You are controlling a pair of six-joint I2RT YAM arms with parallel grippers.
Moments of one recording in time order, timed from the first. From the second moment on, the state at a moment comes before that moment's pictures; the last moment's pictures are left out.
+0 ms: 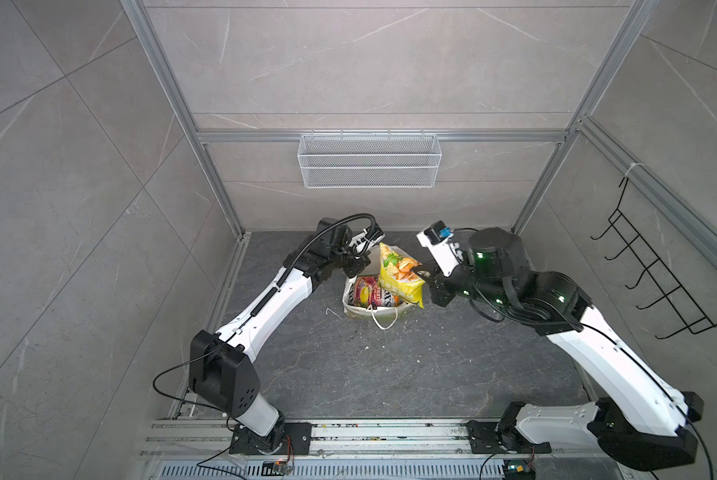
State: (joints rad) left arm -0.52 1.54 1.43 -0.46 0.22 0.55; right arm 0.80 1.21 1.66 -0.88 0.04 0.01
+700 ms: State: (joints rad) left arm -0.52 1.24 1.10 -0.36 0.46 0.60; right arm 0.31 1.04 1.21 -0.68 0.00 0.37
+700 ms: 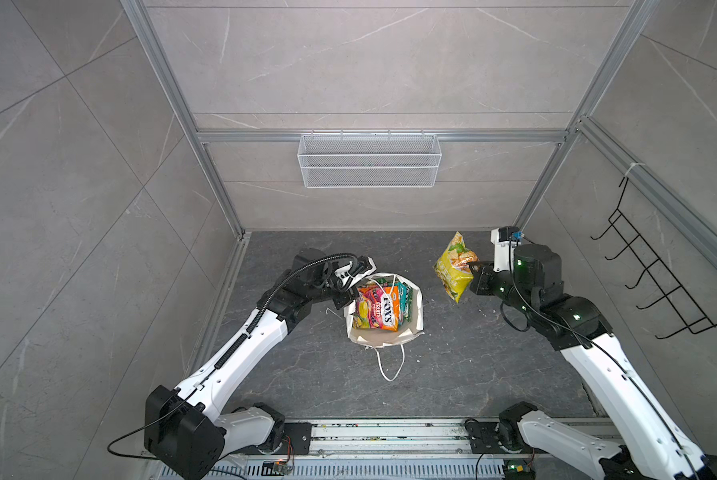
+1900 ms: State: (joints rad) left arm -0.57 1.16 0.92 -0.22 0.56 0.60; right arm -0.05 1.72 0.73 0.44 -0.37 0.83
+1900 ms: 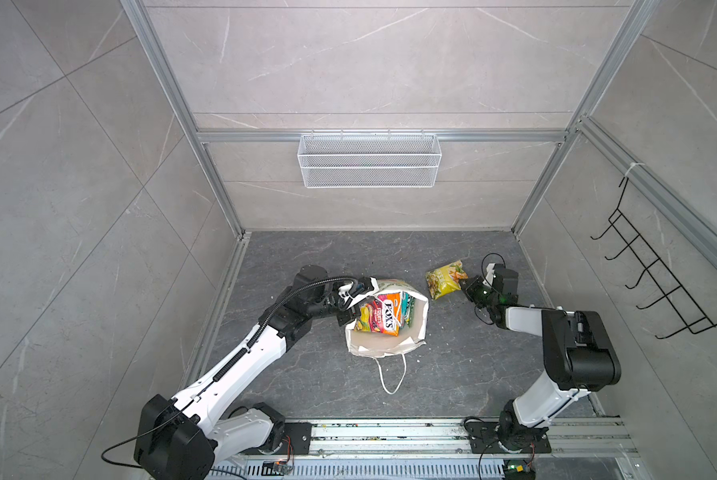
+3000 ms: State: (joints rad) left arm -0.57 1.21 0.93 -0.17 0.55 0.59; right arm 0.00 1.99 1.28 -0.19 -0.71 0.45
